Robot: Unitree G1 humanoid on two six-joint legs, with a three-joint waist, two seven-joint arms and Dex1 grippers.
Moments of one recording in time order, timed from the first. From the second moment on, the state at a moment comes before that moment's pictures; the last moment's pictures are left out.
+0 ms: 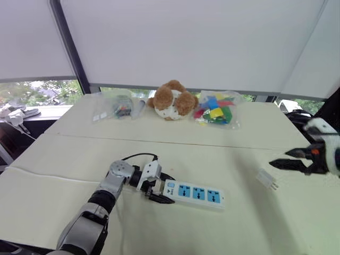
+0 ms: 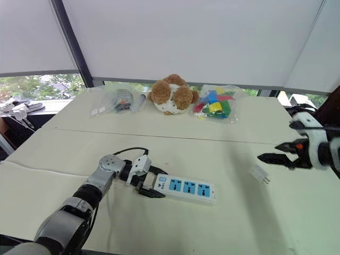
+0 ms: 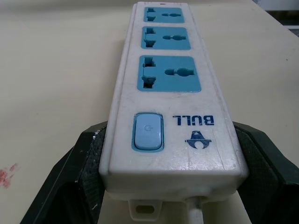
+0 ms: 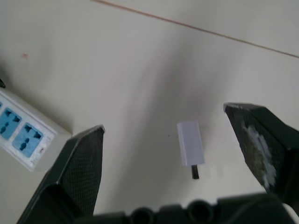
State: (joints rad) left arm -0.78 0.29 -0.26 0.85 -0.11 -0.33 -1.52; right arm -0.57 -1.31 -0.04 0.14 0.57 1.03 1.01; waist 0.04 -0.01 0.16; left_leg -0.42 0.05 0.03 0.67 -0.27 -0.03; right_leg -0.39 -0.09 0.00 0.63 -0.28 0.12
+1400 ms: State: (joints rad) left arm -0.64 0.28 -0.24 0.66 -0.11 -0.26 -1.38; right arm -1.15 -0.84 0.43 1.18 -0.25 0.60 1.42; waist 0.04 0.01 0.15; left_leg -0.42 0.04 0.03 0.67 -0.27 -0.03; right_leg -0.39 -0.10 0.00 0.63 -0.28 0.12
